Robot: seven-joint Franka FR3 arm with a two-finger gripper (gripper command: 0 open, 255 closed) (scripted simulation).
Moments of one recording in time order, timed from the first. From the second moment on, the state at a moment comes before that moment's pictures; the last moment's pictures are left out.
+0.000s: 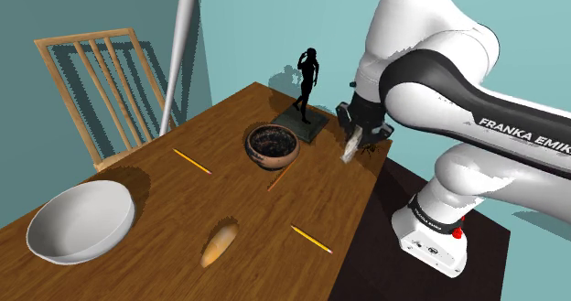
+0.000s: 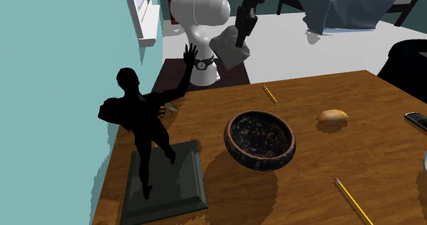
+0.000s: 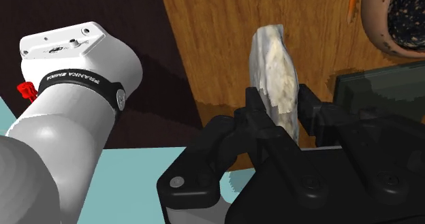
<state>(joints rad) -0.37 -1.19 0.78 -2.67 0.51 1.65 1.48</state>
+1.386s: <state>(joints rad) -1.15 -0.58 1.37 -2.03 0.38 1.87 1.58</state>
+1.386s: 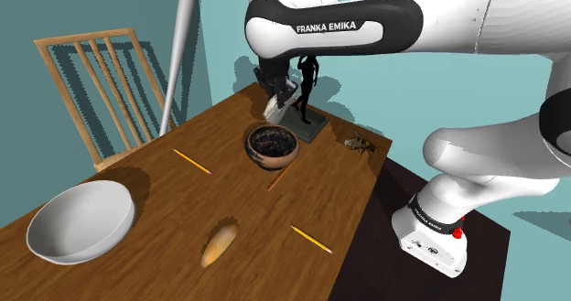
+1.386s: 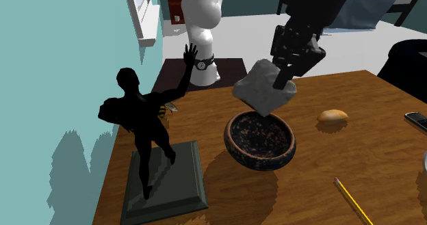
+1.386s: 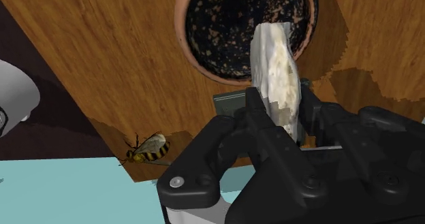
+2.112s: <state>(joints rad) -1.21 -0.59 1.49 -2.11 0.42 2.00 1.58</state>
